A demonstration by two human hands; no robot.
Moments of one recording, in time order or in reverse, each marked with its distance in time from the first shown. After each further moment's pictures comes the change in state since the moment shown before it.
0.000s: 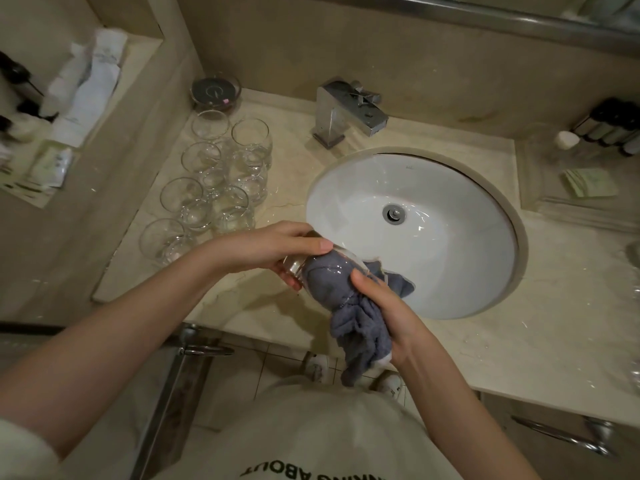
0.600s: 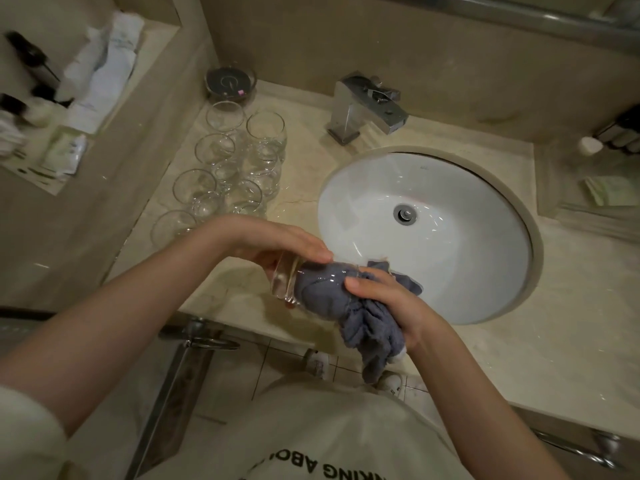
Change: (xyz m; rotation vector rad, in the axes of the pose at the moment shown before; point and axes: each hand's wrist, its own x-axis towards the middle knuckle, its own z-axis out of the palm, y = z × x) left_hand -0.001 -0.002 -0.029 0.129 -0.350 -0.202; right_hand 0.015 -0.013 0.002 -0.358 -0.201 0.074
